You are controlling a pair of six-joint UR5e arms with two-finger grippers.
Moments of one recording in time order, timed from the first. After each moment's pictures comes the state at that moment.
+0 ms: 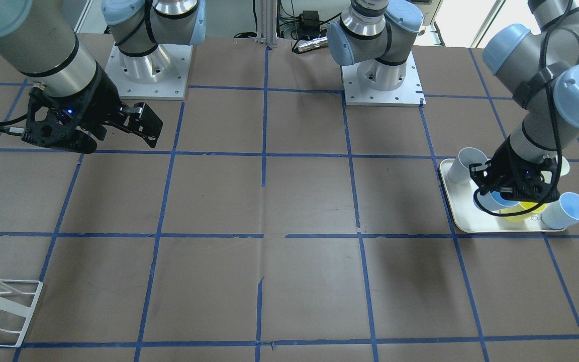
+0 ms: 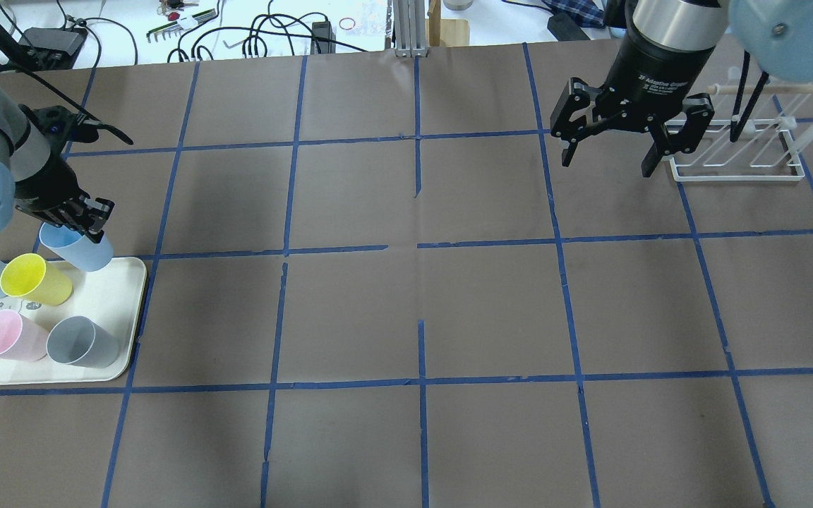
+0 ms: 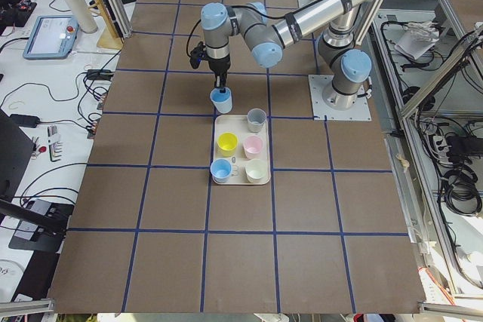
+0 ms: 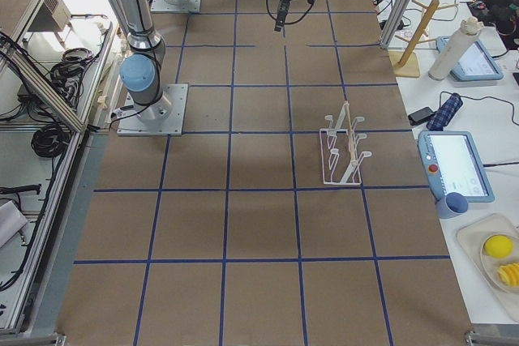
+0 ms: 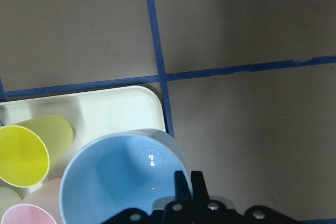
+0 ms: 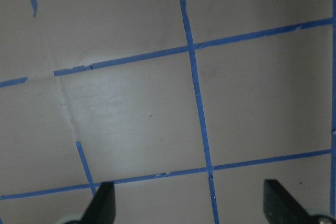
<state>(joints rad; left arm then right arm) -1.17 -1.73 -1.85 -1.14 1.70 0.54 1.56 -1.47 1.49 -1.48 -1.51 0.16</state>
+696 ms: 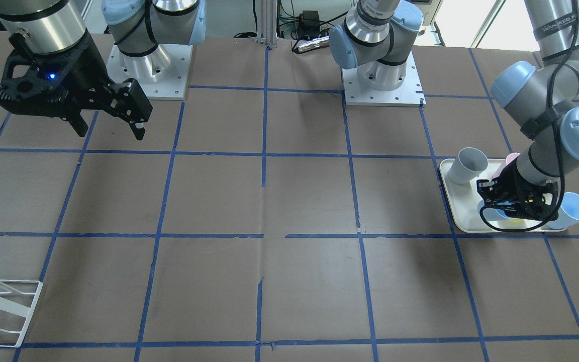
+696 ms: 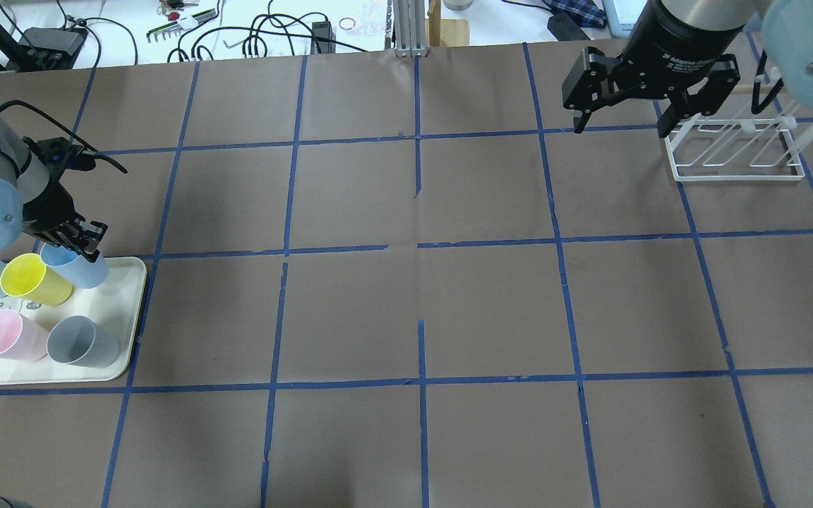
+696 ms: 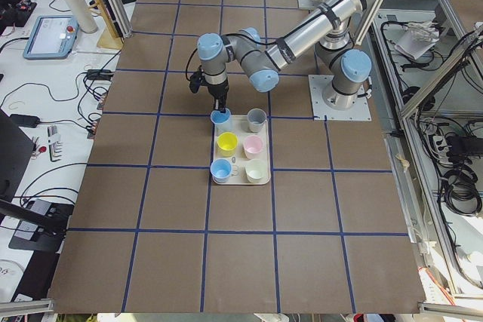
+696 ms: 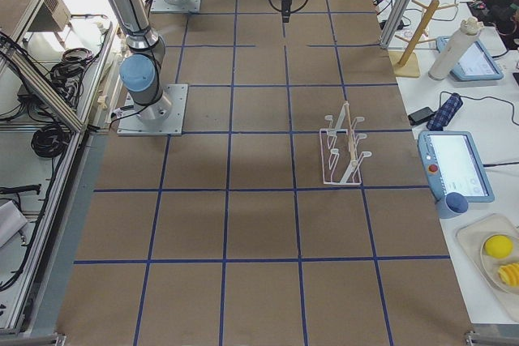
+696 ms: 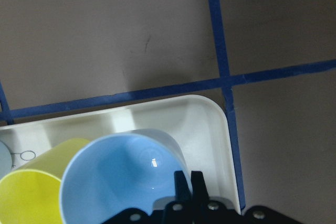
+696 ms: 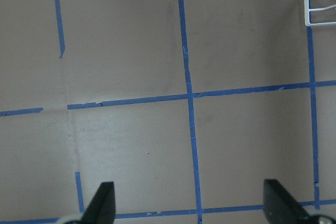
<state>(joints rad) -1.10 -1.82 -1.88 -1.07 1.70 0.62 1.56 -1.56 1.53 -1.62 -1.52 0.07</state>
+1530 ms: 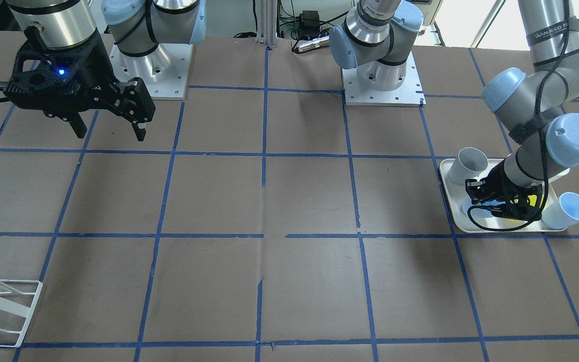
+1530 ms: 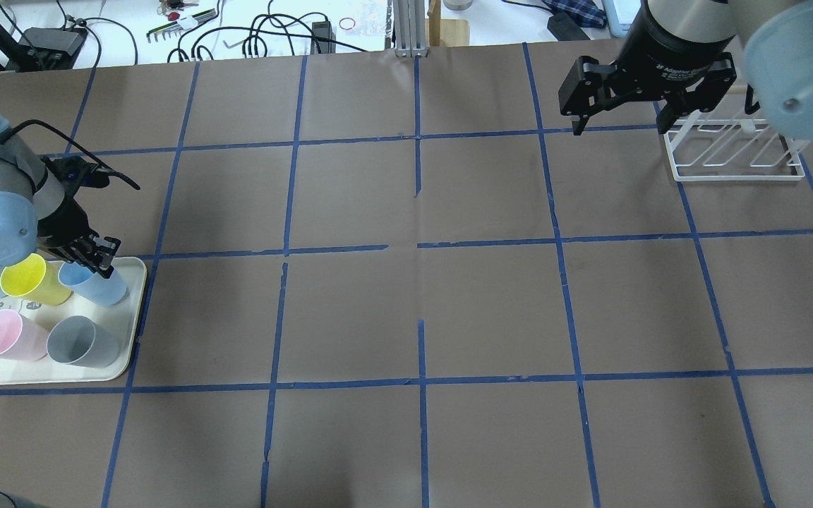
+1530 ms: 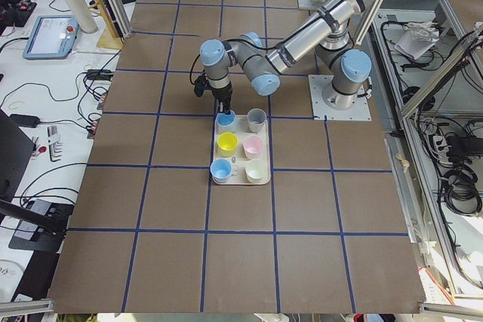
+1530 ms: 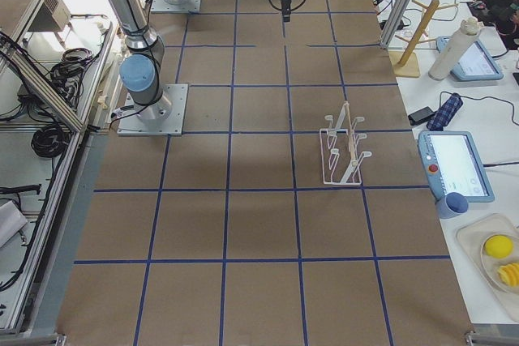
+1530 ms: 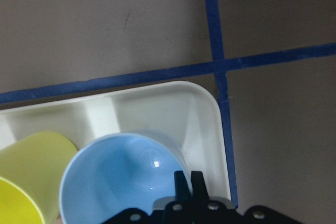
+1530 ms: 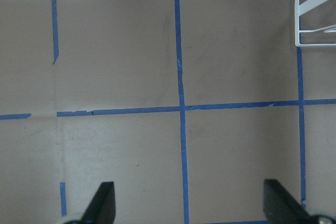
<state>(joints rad) -1.10 -1.83 -1.92 -1.06 1.69 0.62 1.59 -1.57 1.56 -1.70 -1.58 0.05</state>
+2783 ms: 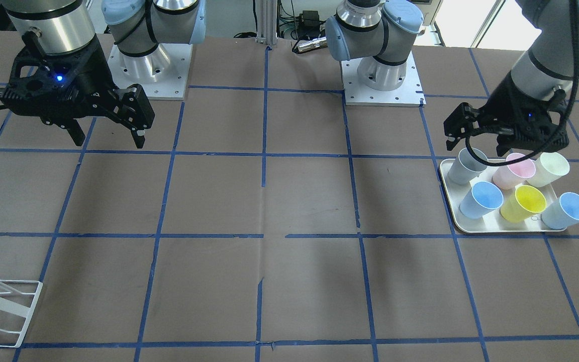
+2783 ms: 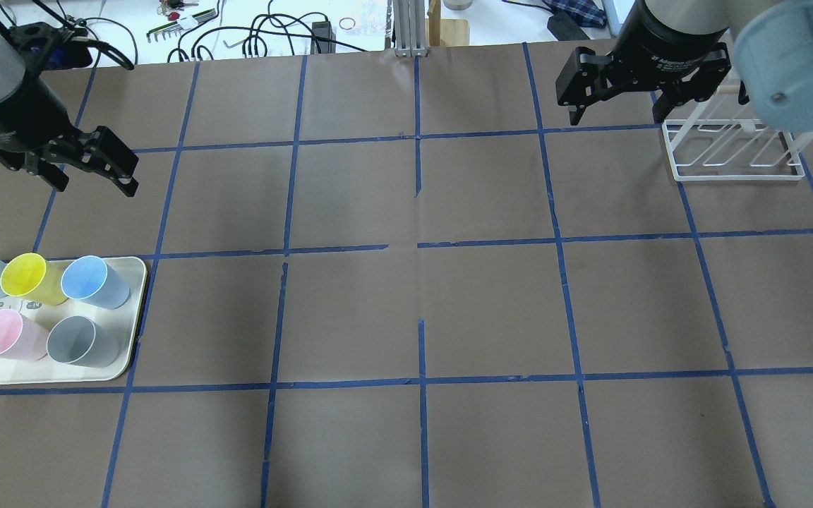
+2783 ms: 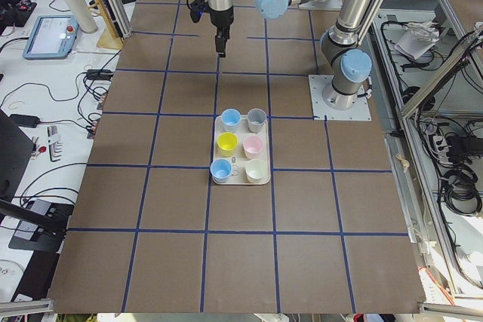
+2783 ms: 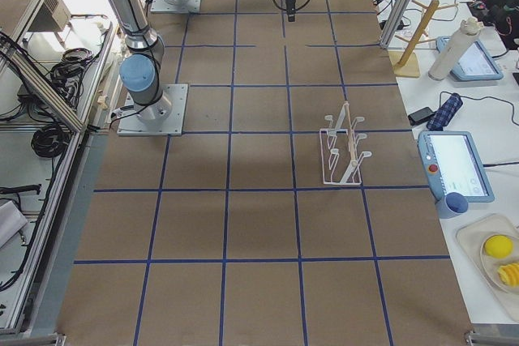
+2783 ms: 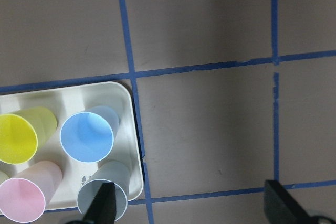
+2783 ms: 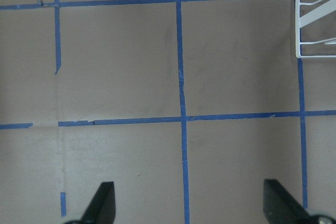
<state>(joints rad) -1.34 -1.56 -1.62 -1.55 1.59 0.37 1.59 -1.56 1.55 -1.73 -1.57 0.05</state>
